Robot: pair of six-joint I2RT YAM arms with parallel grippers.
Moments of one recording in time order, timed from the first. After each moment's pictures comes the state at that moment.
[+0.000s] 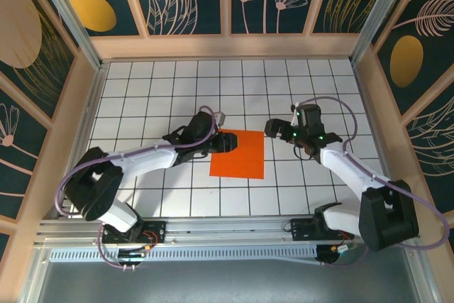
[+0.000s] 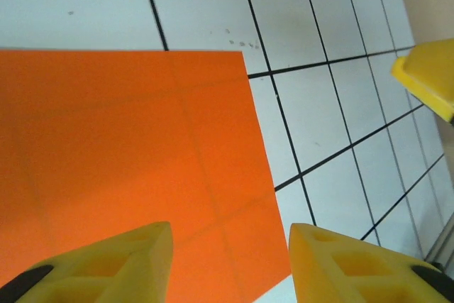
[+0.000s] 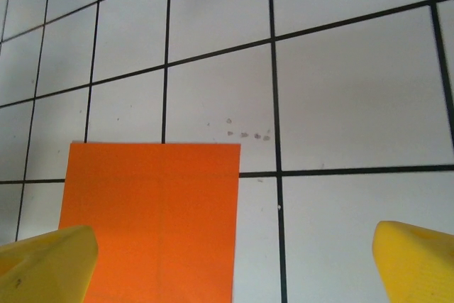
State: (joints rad) left arm -0.77 1.52 0.82 0.02 0.22 -0.76; right arm 0.33 1.24 0.70 -0.25 -0.16 0.47
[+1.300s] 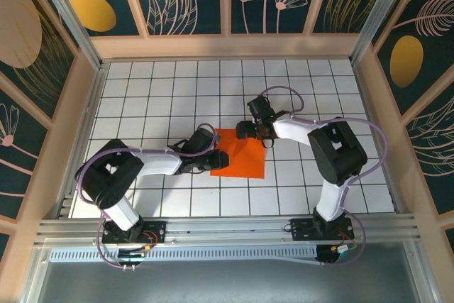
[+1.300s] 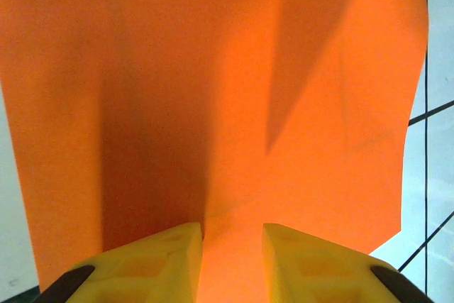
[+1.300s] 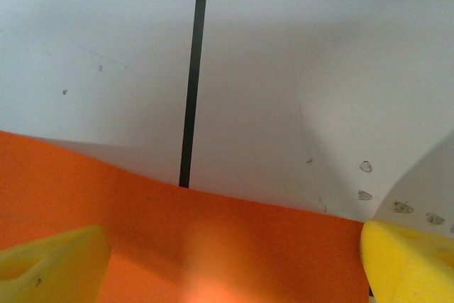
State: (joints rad) left arm -0.77 1.68 0.68 0.11 0.27 -0.83; right arm 0.57 1.83 1.06 -0.31 0.00 0.45
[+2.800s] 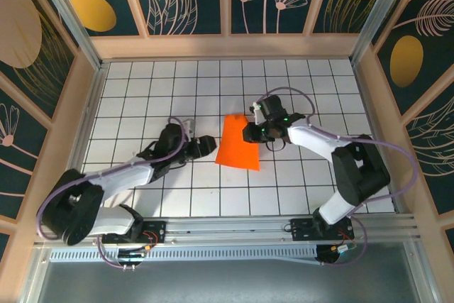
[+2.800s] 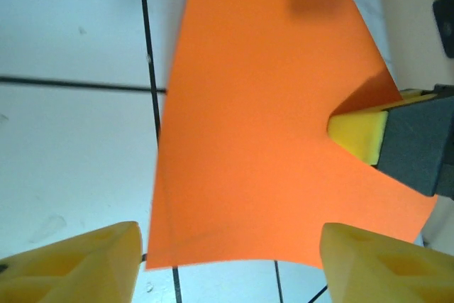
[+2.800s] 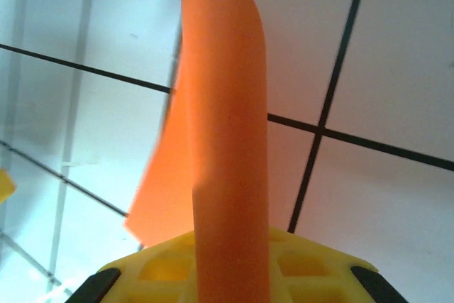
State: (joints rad) left arm -0.58 1.29 0.49 0.22 0.29 -0.87; right arm 0.53 1.58 0.96 -0.35 -0.36 0.42
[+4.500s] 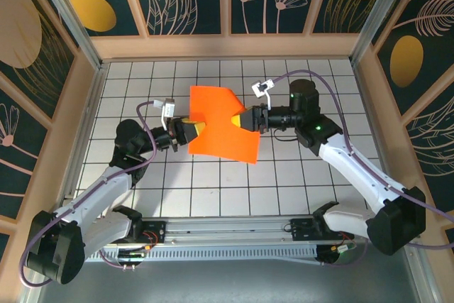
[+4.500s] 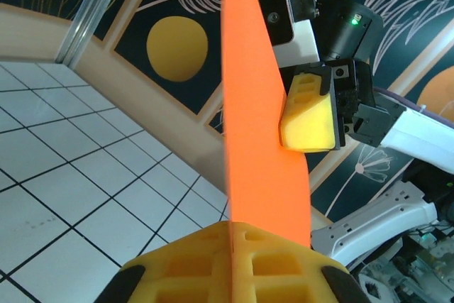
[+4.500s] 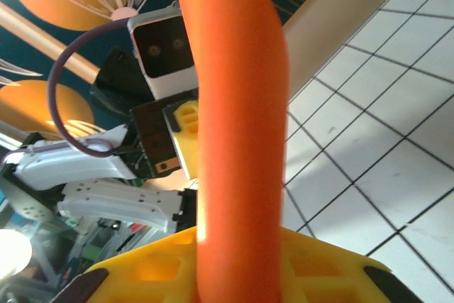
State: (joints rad) left arm -0.39 1.02 0.50 0.67 0.90 -0.78; right arm 0.52 1.18 0.99 -0.07 -0.96 0.55
